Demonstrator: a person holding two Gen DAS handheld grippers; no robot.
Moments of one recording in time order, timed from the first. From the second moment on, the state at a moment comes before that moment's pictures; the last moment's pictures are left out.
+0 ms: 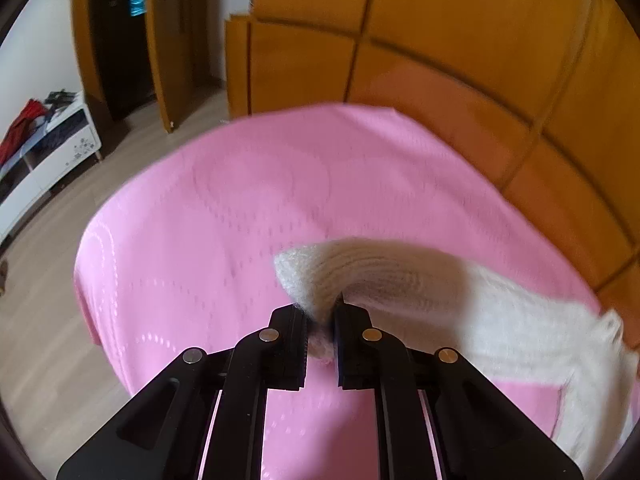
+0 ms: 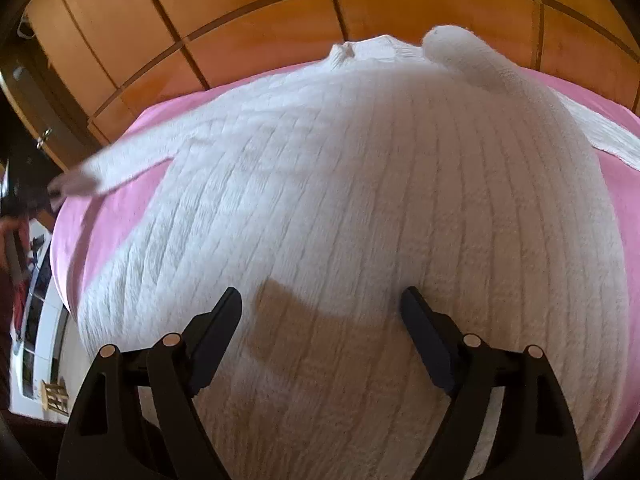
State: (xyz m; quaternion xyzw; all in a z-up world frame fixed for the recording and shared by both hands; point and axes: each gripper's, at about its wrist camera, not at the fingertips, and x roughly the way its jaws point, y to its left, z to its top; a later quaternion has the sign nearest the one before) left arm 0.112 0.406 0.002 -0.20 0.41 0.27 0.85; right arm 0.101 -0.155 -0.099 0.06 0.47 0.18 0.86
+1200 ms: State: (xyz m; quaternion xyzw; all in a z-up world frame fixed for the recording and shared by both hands) left arm 0.011 0.148 -0.094 -0.34 0.49 -0.24 0.77; right arm 0.021 -0.318 -0.110 0.16 0.52 0.06 0.84
